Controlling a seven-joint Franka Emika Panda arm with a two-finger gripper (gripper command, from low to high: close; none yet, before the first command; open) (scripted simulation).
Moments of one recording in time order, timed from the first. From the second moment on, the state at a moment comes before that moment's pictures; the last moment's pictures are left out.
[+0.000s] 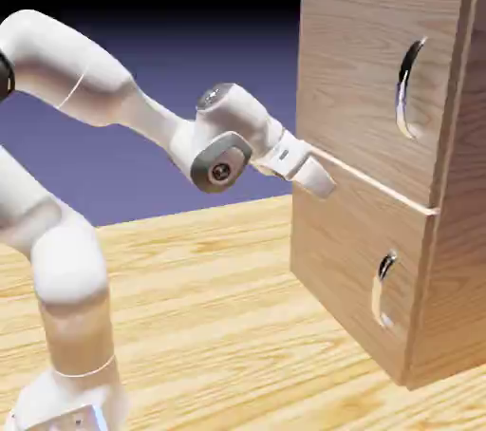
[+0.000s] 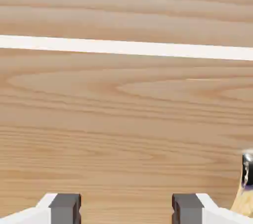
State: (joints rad) arm 0.05 -0.58 -0.04 -2.78 -0.12 3.04 0.83
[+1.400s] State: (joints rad) arm 0.59 -0.79 -0.69 -2.37 -1.94 3.07 2.23
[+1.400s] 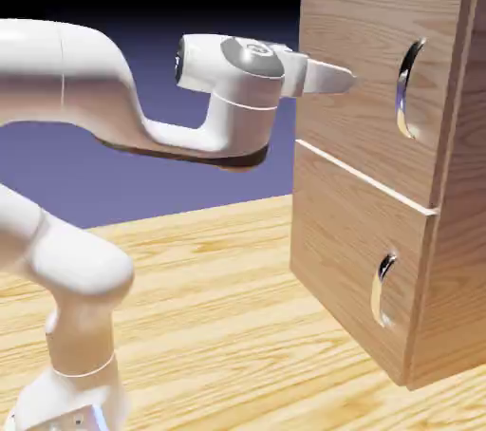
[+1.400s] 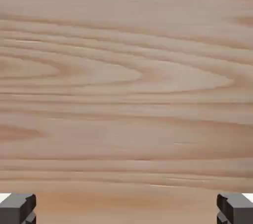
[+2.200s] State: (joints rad) arm 0.99 -0.81 -1.06 -2.09 -2.68 3.05 2.79
